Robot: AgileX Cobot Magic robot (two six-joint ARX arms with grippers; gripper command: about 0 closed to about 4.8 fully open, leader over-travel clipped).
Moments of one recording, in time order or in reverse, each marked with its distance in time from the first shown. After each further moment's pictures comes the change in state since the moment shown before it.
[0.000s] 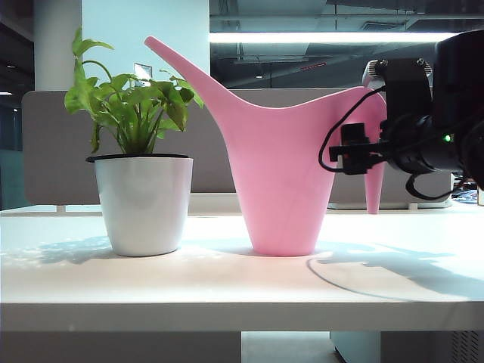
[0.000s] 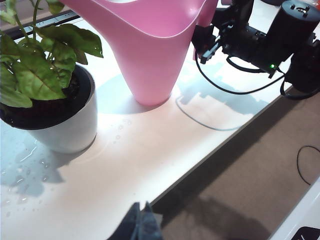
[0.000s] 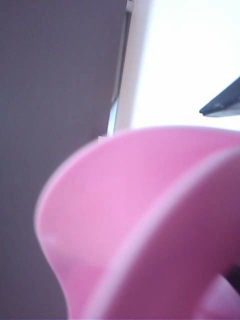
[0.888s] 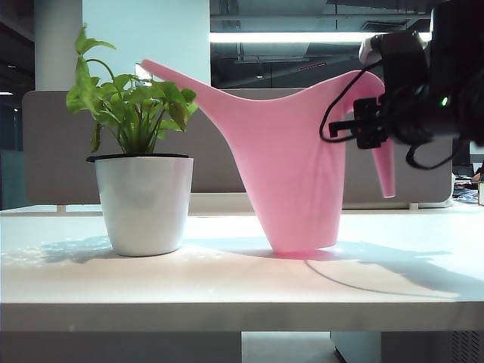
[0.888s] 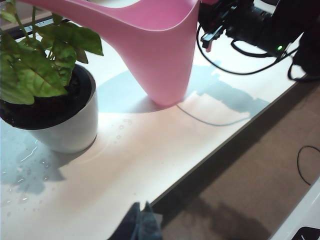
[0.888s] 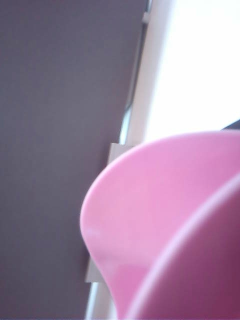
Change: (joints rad) left arm 0.000 0.000 0.000 0.000 0.000 0.000; right arm 0.000 -0.115 0.050 -0.153 0.012 -0.035
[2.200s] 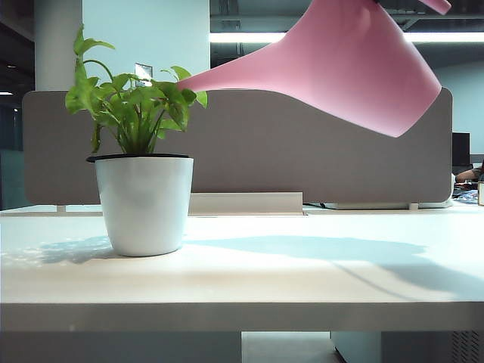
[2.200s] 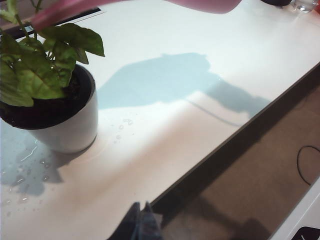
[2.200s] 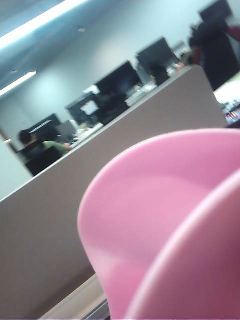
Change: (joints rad) left arm 0.000 0.001 0.000 0.000 0.000 0.000; right arm 0.003 -0.444 0.512 -1.017 0.003 -0.780
